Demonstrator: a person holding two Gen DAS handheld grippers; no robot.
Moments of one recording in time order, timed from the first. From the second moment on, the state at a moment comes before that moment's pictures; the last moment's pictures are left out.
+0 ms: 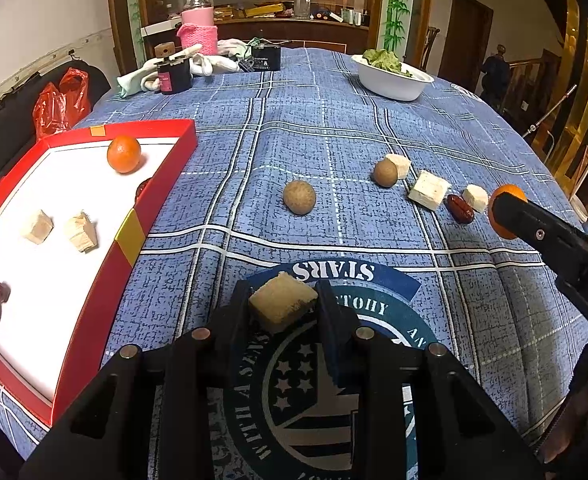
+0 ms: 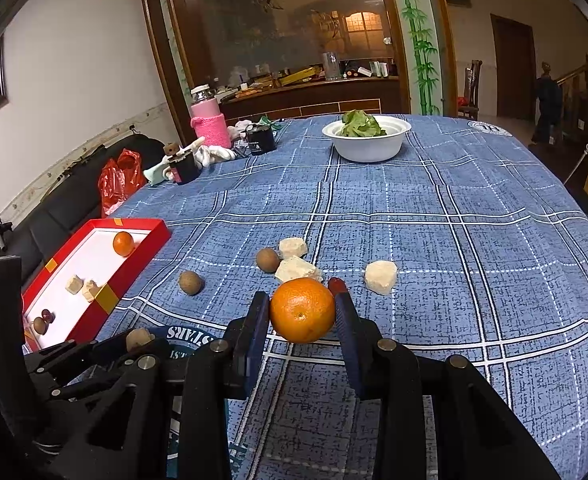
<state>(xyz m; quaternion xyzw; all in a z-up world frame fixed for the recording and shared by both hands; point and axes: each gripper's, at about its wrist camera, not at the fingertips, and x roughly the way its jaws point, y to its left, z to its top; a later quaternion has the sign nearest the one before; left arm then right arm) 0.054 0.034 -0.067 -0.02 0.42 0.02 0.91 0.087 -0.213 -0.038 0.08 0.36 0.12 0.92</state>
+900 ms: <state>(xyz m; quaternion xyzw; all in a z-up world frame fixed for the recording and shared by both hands) 0.054 0.038 -0.066 -0.03 0.42 0.02 0.91 0.091 -0.209 -0.040 0.07 0.36 0.11 0.92</state>
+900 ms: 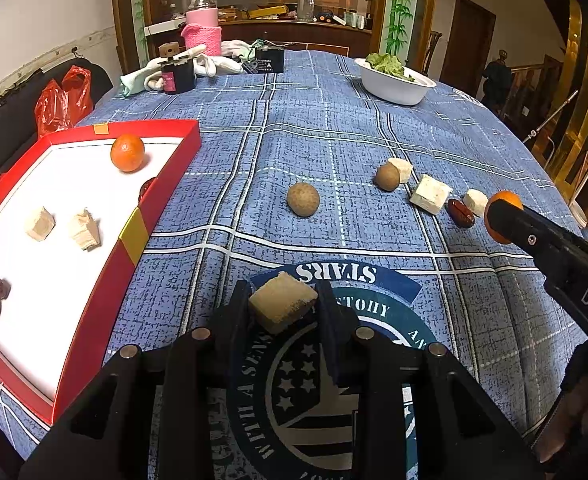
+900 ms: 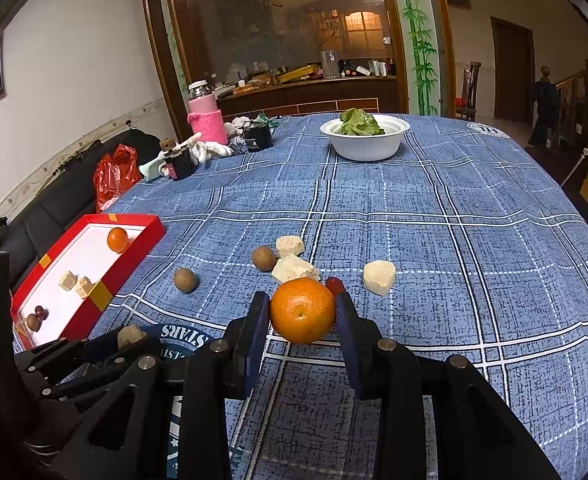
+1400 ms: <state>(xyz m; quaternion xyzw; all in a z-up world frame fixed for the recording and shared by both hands) 0.053 0.042 -0.065 -0.04 0.41 0.03 0.91 0.092 -0.207 -0.041 0.06 0.36 0.10 0.92</state>
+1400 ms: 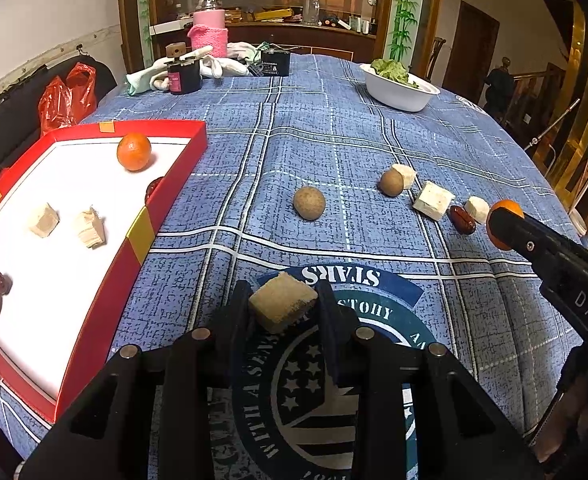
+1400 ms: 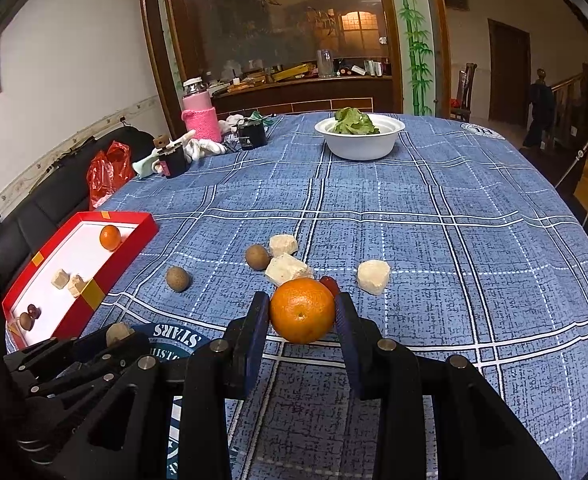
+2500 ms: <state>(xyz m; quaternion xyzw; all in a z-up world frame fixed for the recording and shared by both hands) 0.049 0.269 -0.039 -0.14 0.38 0.26 0.88 0.146 0.046 -0.024 0.02 0.39 0.35 0.85</state>
